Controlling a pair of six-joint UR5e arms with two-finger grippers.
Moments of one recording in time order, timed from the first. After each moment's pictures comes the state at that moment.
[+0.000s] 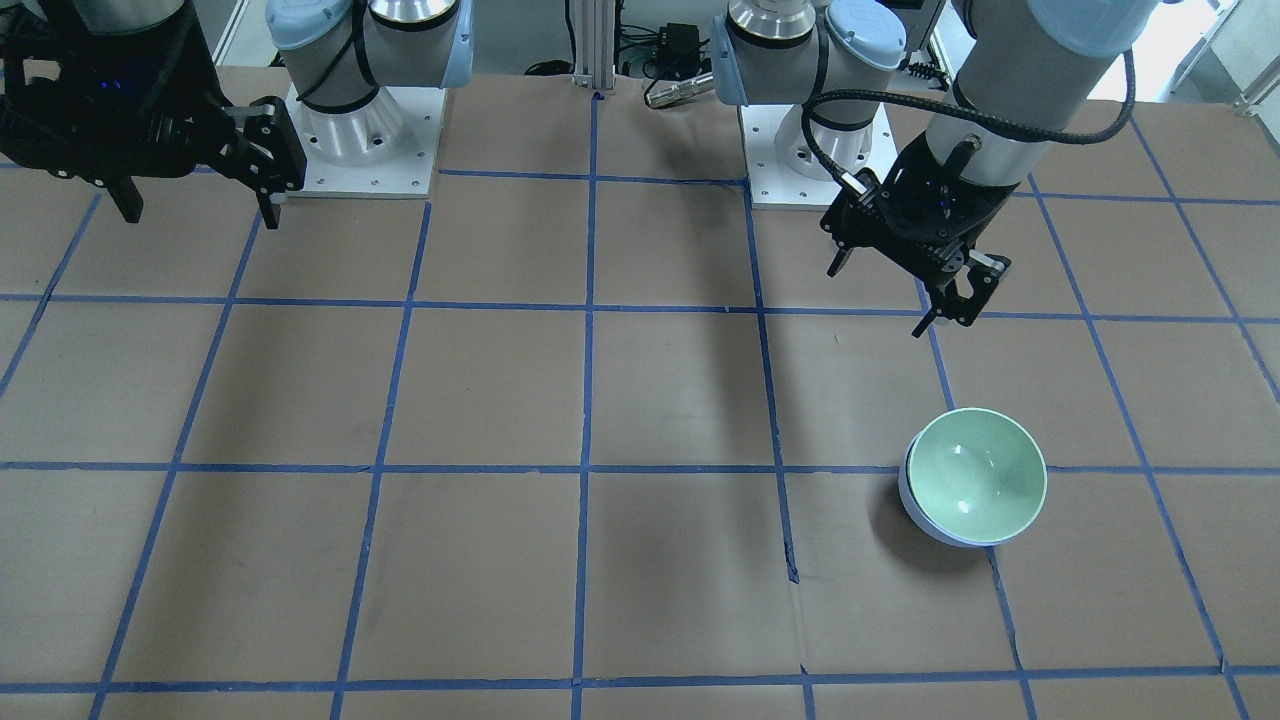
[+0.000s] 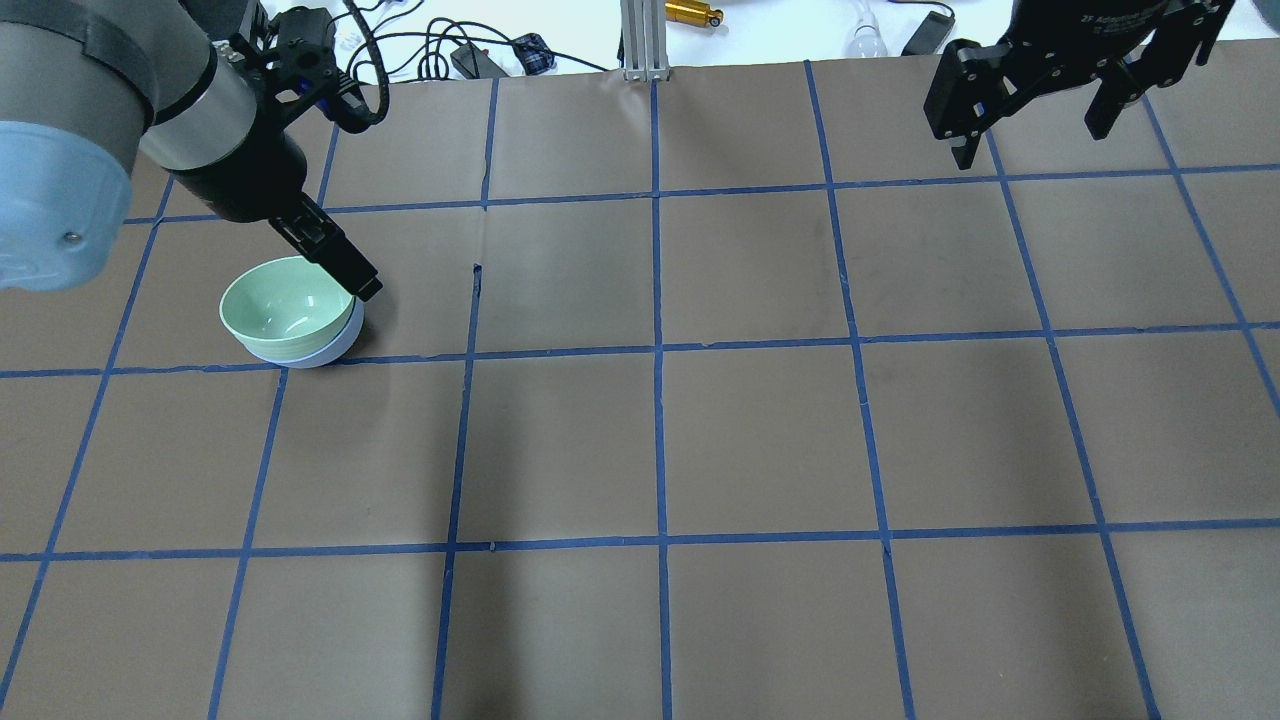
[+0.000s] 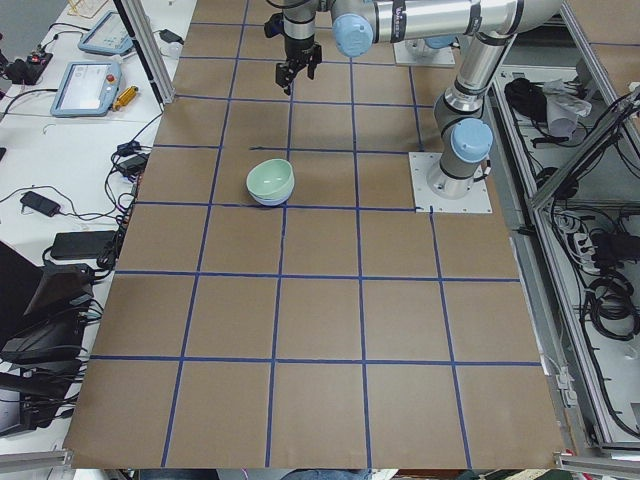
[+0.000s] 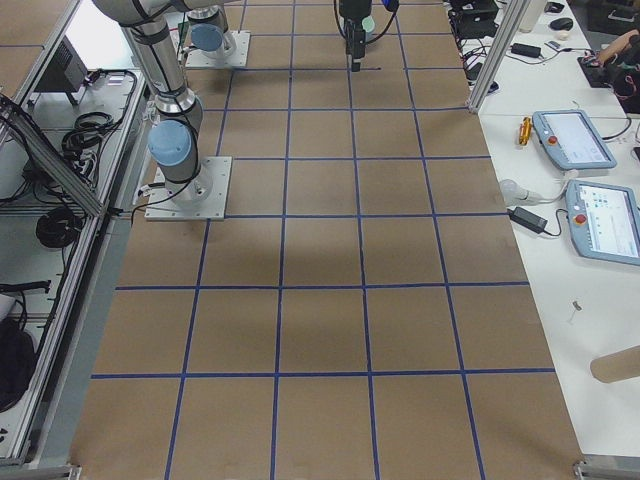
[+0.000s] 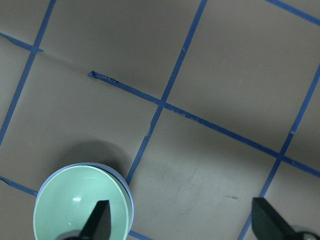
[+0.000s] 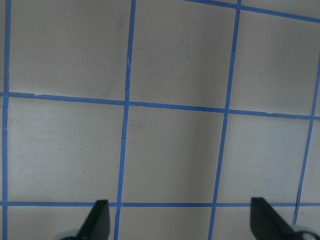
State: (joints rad) left arm -1.51 -1.56 -1.68 -1.44 1.51 0.73; right arm 1.59 -1.53 1.37 -1.45 -1.73 -0.09
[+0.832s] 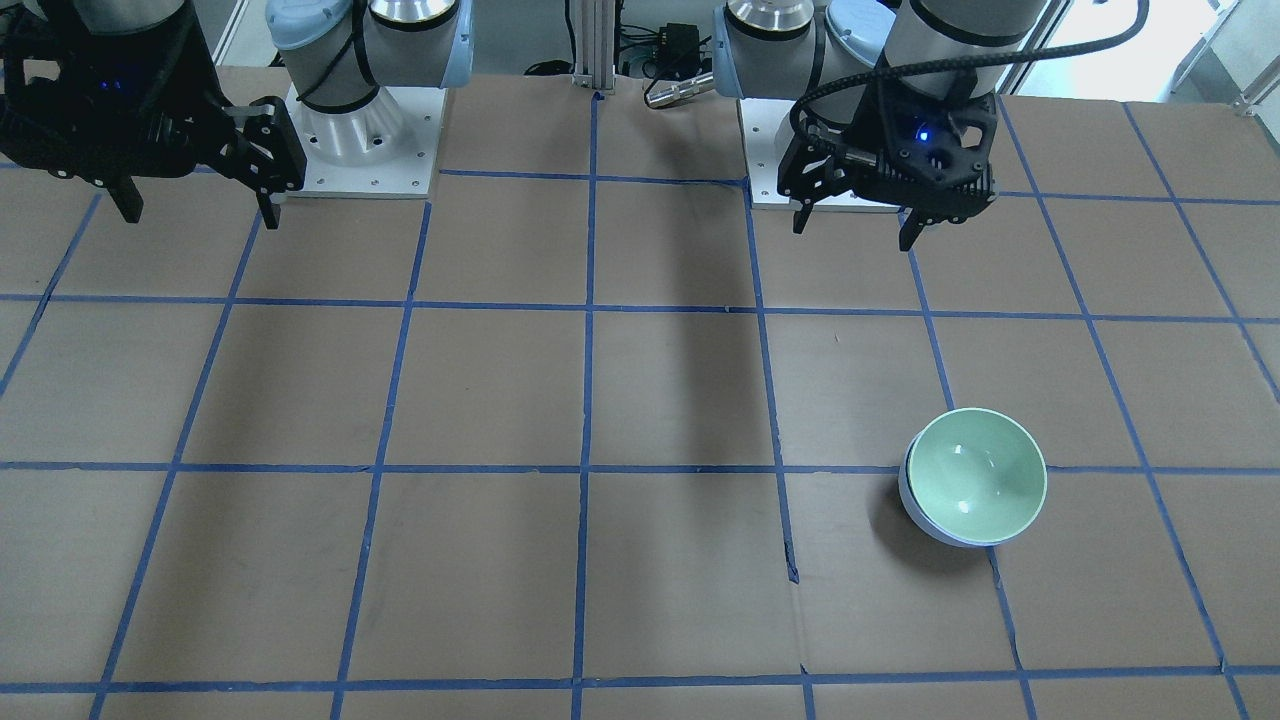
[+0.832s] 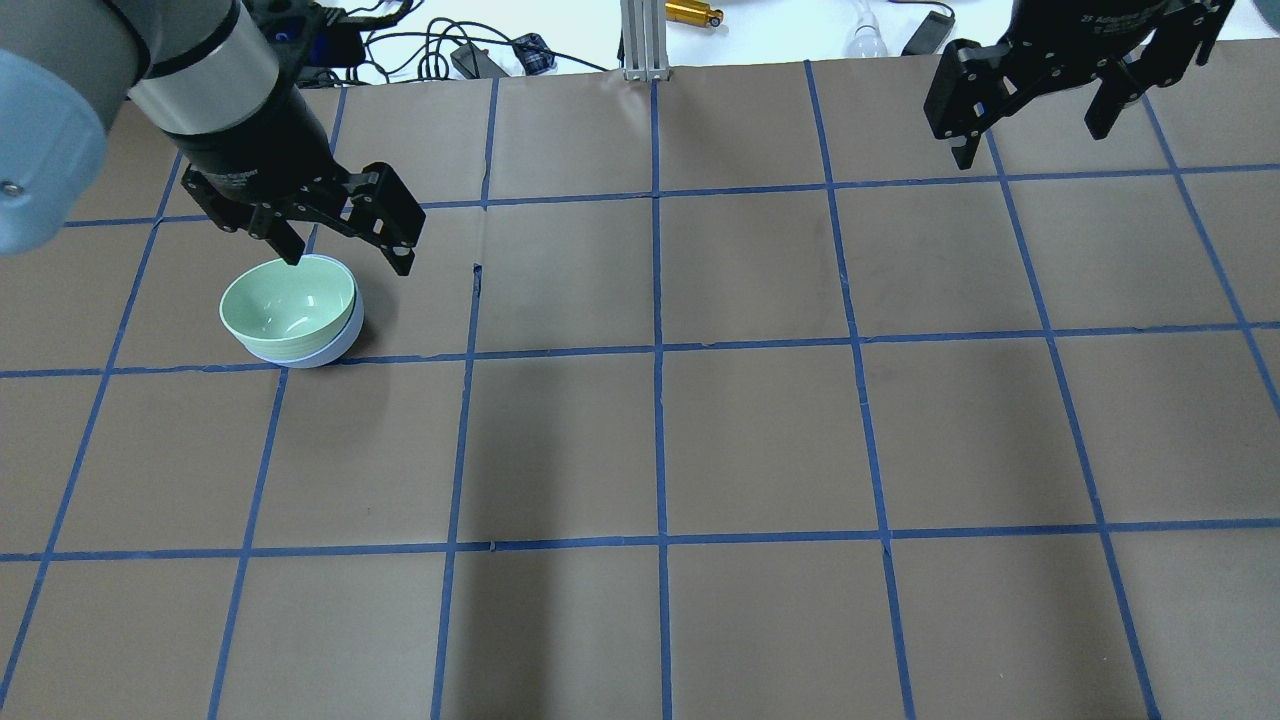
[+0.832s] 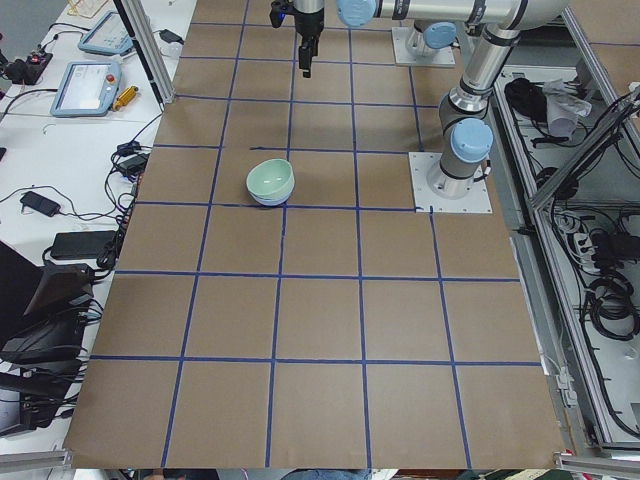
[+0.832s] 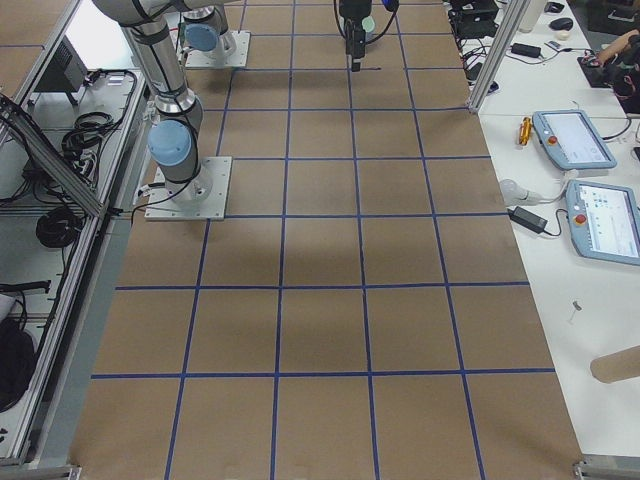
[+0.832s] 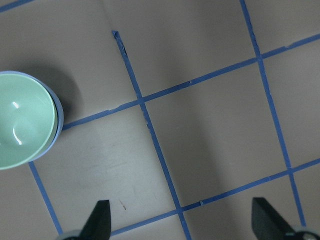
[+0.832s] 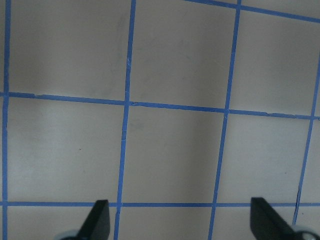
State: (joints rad) left arm -1.59 -1.54 -1.54 -1.65 1.57 0.13; right arm 1.59 -1.53 1.37 -1.45 -1.73 -0.09
